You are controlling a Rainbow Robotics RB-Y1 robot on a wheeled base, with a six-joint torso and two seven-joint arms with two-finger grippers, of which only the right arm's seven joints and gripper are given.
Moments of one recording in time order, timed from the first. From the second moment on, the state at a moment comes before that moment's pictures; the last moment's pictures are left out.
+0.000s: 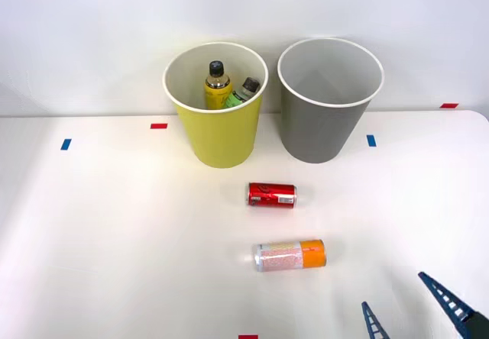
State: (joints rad) arm 0.86 -0.46 0.15 -1.89 0.28 -0.81 1.17
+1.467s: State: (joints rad) arm 0.50 -1.18 0.45 -2.50 -0.16 0.37 0.99
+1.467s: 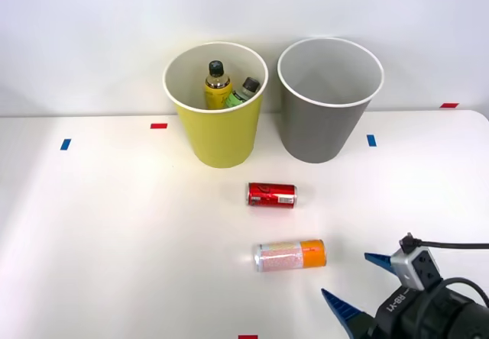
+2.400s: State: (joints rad) arm 0.04 -1.39 0.81 -2.50 0.04 0.38 1.03
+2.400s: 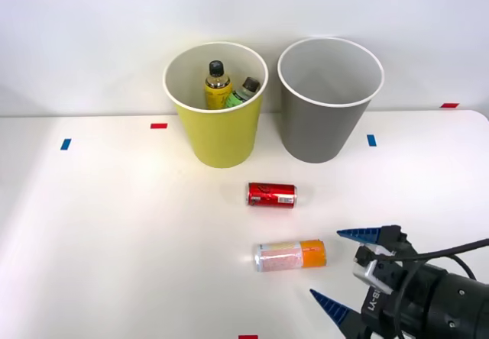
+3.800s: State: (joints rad) arm -0.58 -1.27 1.17 -2.55 -0.34 0.87 1.13
